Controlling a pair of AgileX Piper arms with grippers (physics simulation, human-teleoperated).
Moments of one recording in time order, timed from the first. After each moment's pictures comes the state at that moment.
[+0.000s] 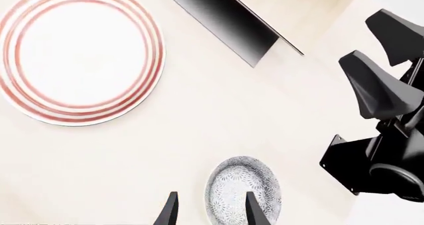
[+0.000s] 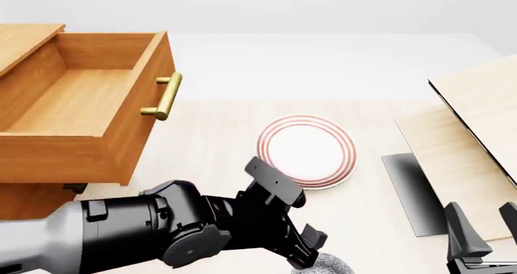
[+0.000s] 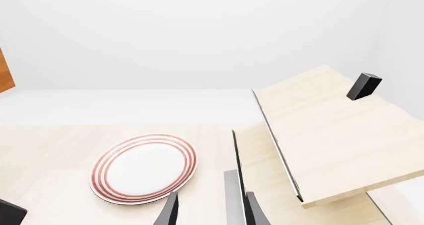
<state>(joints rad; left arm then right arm) -1.07 1.51 -0.93 0.24 -0.28 0.00 0.01 -0.01 0.00 0.00</state>
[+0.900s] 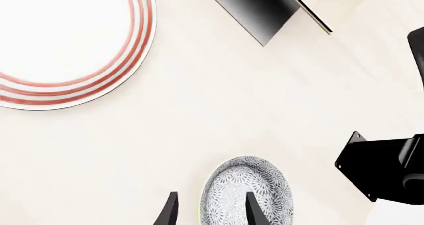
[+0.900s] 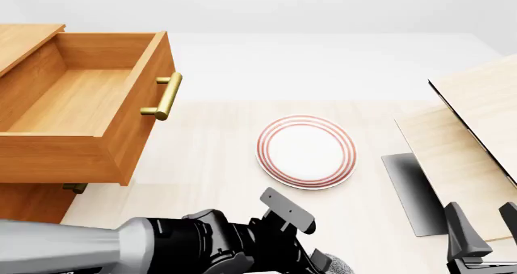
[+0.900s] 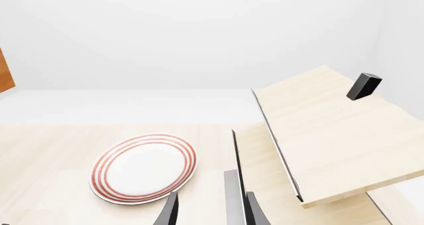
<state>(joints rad) -1.11 1.69 -0.89 0.08 -0.36 0.00 0.01 -0.01 0.00 0.00</state>
